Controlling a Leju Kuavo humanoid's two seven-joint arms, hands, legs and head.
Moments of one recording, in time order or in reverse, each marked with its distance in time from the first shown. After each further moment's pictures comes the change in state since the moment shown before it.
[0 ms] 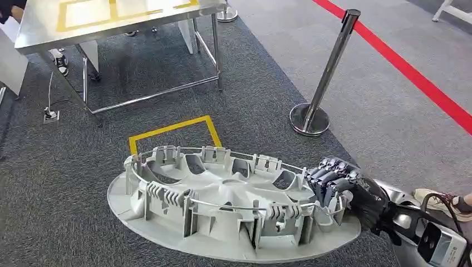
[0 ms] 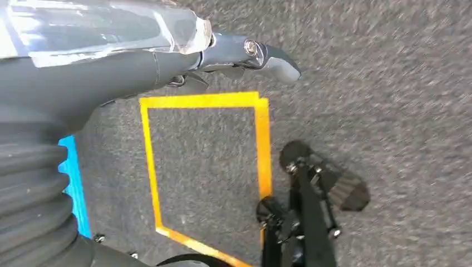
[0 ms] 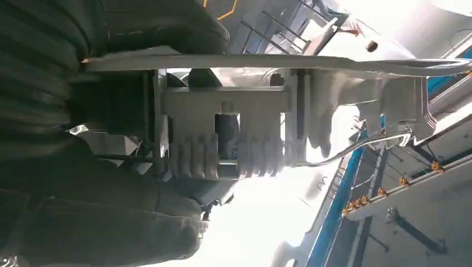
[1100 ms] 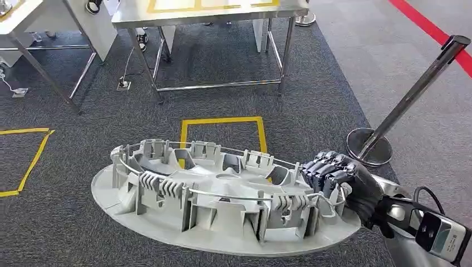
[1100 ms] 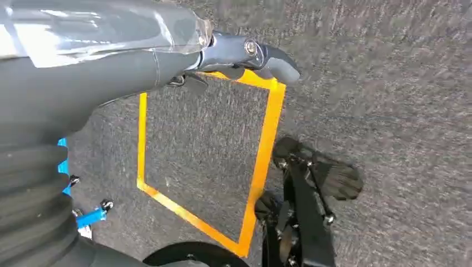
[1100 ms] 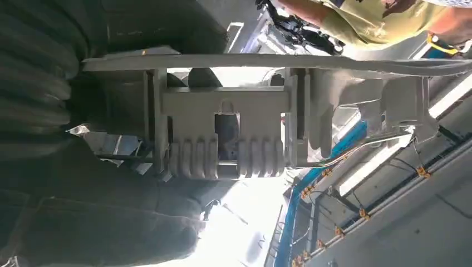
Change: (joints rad) left arm -0.008 0.006 -0.015 -0.002 -0.016 -0.020 -0.032; right arm -0.050 0.050 0.027 0.034 -0.044 0.010 0.000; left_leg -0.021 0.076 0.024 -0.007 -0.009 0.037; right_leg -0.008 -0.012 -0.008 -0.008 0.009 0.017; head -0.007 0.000
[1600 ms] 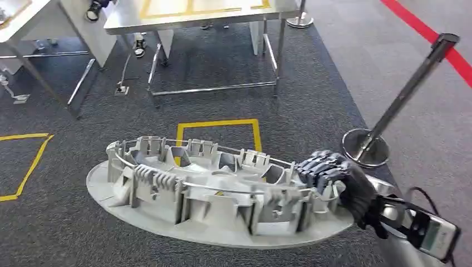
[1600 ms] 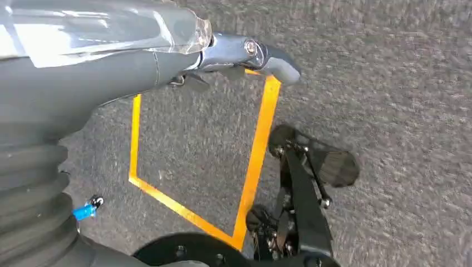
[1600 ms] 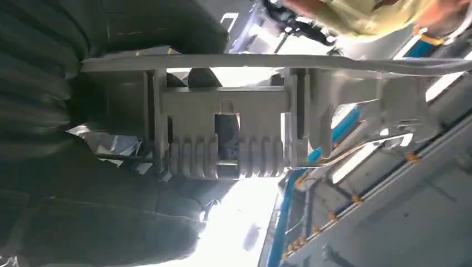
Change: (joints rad) left arm 0.002 0.001 0.000 -0.004 -0.007 -0.002 0.001; right arm -0.001 0.024 0.034 0.017 0.014 -0.035 0.001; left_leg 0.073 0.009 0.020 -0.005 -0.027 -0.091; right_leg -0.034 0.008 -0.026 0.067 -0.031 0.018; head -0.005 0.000
